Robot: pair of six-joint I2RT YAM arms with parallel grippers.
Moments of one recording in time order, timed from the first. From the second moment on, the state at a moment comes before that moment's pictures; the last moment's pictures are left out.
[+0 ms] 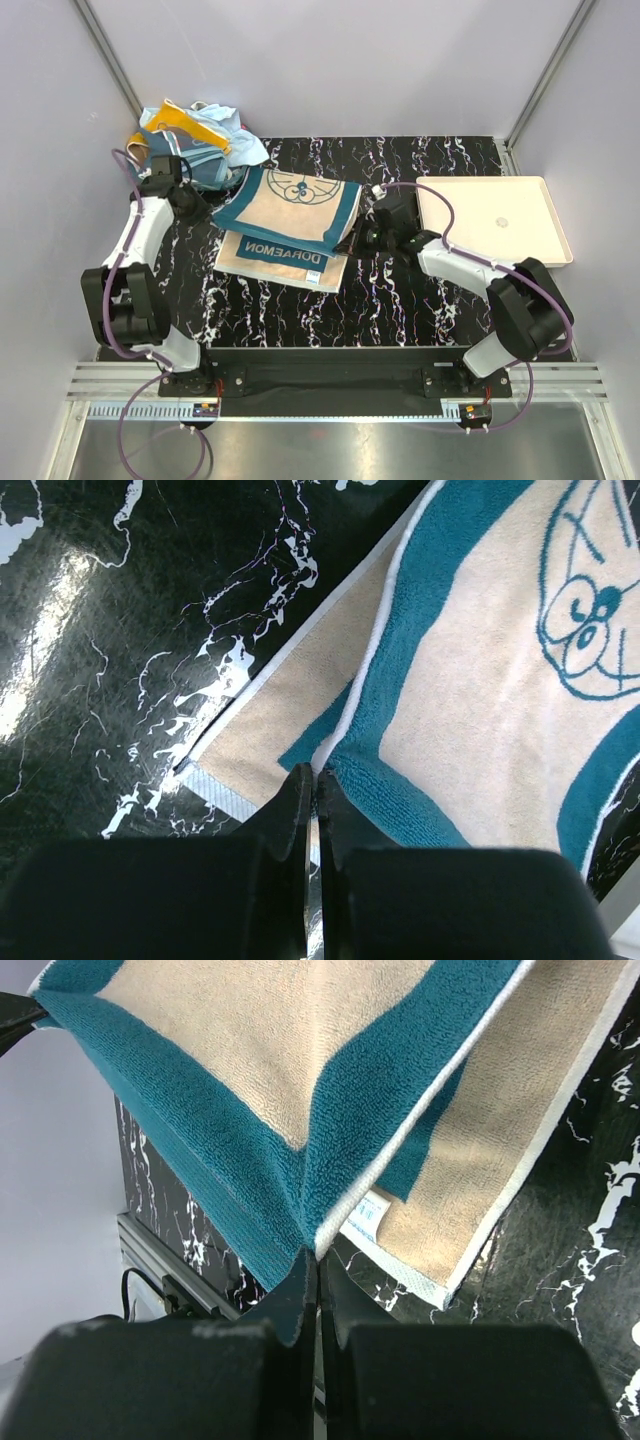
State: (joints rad) left arm 0.11 1.56 1.25 -0.70 0.08 -0.61; right arm 0.59 1.54 0.89 0.02 -0.30 0.85
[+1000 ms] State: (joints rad) left arm 0.12 1.54 0.99 -0.56 0.08 -0.61; right arm 0.66 1.64 0.72 0.20 -0.26 0.98
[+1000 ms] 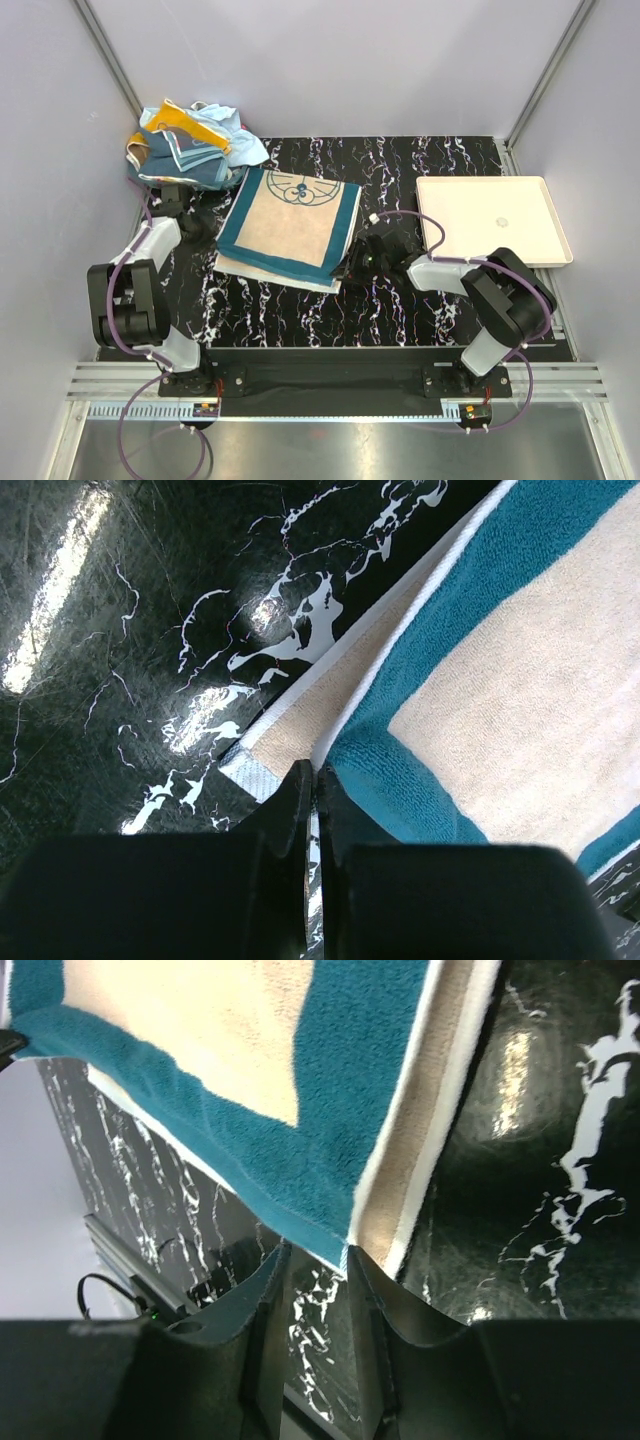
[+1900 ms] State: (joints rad) left arm 0.12 1.55 0.99 -0.55 0.08 -0.61; right arm 0.67 1.70 0.72 0.22 -0.22 0.97
